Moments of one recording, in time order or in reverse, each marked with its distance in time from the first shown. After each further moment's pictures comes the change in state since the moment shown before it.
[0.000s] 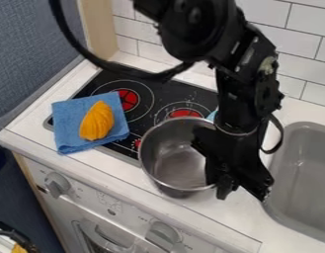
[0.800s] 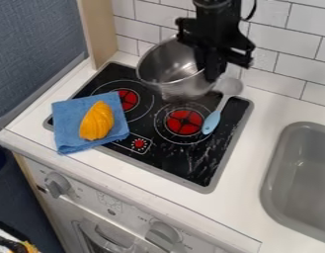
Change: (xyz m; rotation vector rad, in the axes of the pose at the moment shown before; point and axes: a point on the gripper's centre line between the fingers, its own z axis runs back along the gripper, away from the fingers) arm 0.079 0.115 0.057 0.087 -0.173 0.199
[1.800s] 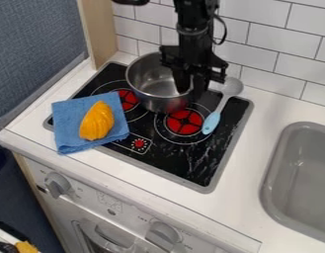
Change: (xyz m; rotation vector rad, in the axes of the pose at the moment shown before) arm 0.000 0.034 -0.056 -0.003 0.090 0.132
